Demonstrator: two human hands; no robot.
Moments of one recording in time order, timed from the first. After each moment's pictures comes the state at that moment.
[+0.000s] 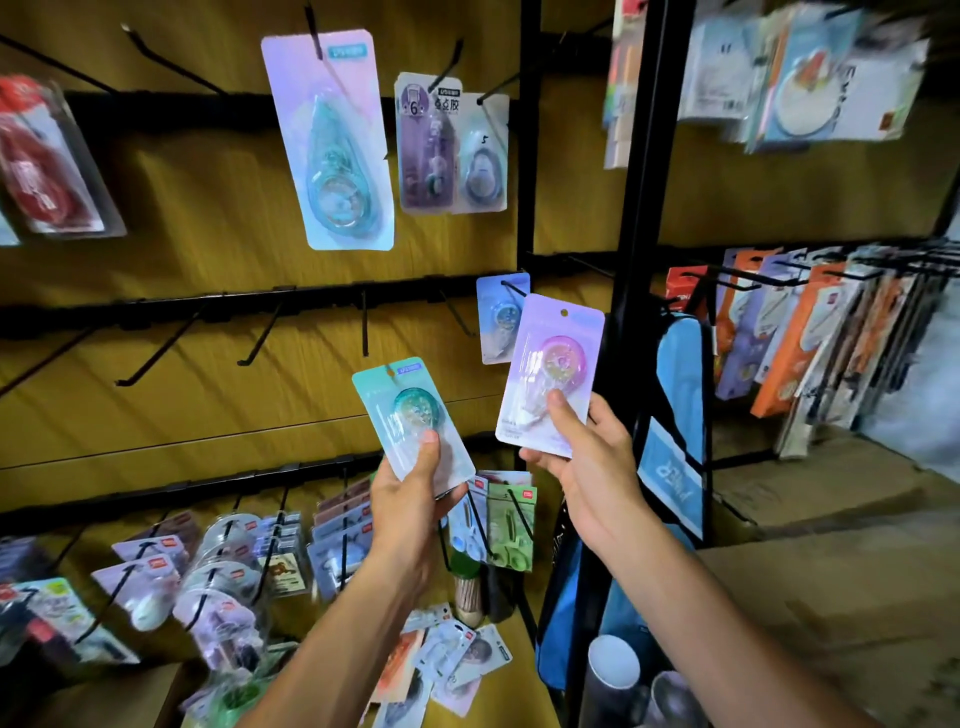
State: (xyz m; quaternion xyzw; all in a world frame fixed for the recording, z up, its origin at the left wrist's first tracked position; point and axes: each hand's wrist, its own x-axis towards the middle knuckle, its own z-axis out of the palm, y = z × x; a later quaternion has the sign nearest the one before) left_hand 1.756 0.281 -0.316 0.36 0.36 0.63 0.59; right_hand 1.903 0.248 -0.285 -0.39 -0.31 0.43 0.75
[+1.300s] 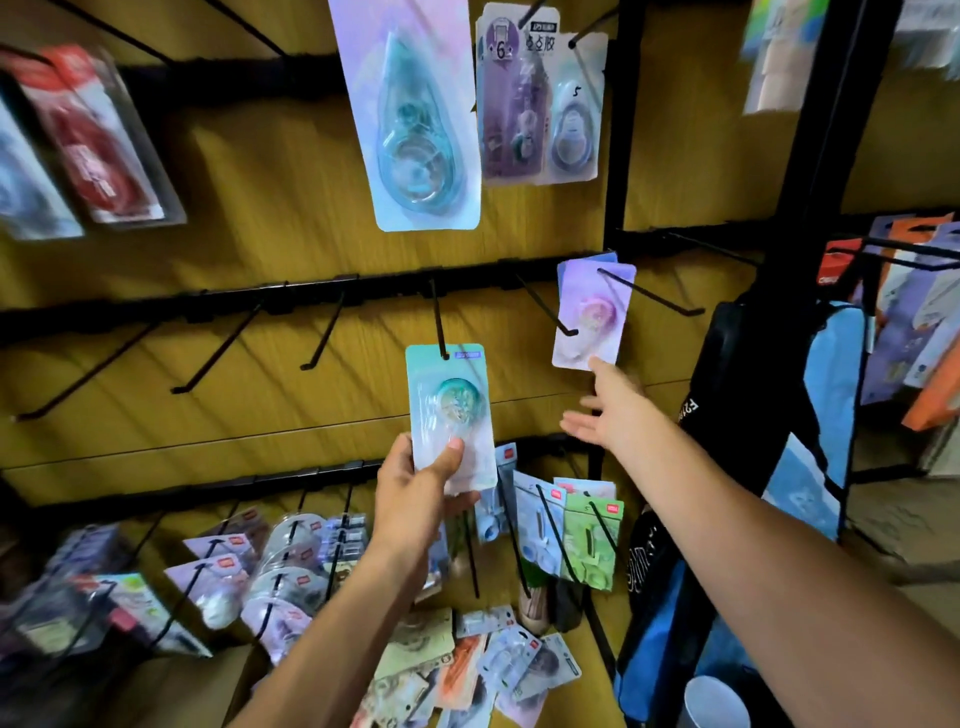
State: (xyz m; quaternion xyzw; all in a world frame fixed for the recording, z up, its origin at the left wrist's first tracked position) left_hand 1.690 0.343 -0.326 0.44 0.43 0.58 0.53; right_hand 1.900 0.422 -0.287 -0.56 -0.17 0.54 0.61
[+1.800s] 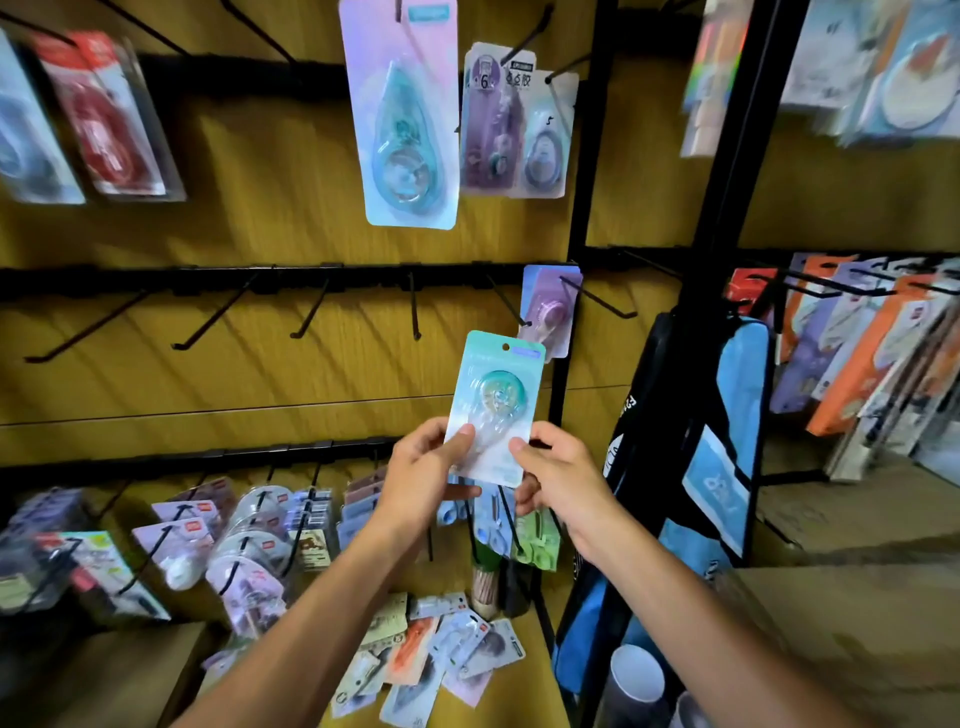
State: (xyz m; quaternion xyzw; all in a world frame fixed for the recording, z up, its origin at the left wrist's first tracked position) left_hand 1.719 0.308 -0.318 0.51 0.41 0.52 0.55; right_hand 1.870 0.282 -0.317 -0.54 -0.49 0.44 0.52
